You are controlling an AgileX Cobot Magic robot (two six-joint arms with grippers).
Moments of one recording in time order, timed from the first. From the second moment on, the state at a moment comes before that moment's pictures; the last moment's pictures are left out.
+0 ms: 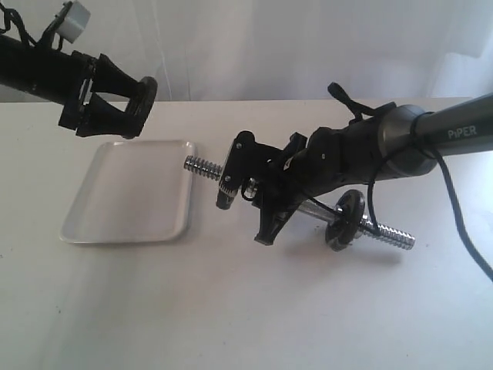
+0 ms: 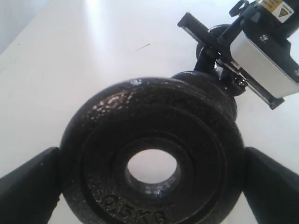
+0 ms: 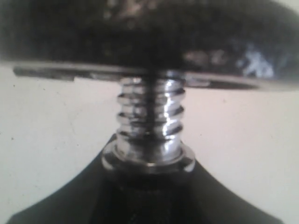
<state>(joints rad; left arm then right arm) 0.00 2.03 -1.67 -1.14 1.32 1.80 0.53 1.97 -1.17 0.31 0.13 -1.09</state>
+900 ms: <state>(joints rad) -0.09 2.12 -1.51 -1.28 1.31 1.68 0.53 1.96 -1.17 0.31 0.10 -1.06</state>
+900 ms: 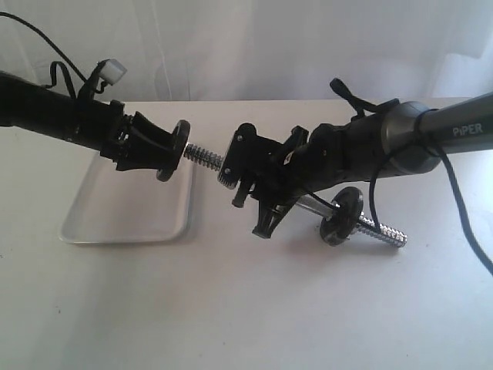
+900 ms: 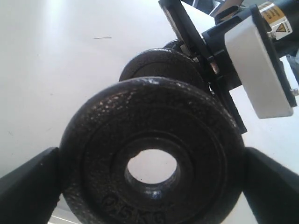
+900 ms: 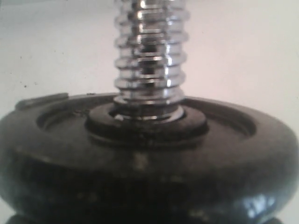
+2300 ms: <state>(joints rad) -0.09 2.19 -1.49 -1.42 1.31 1.79 0.53 1.97 -1.17 0.31 0.09 -1.04</state>
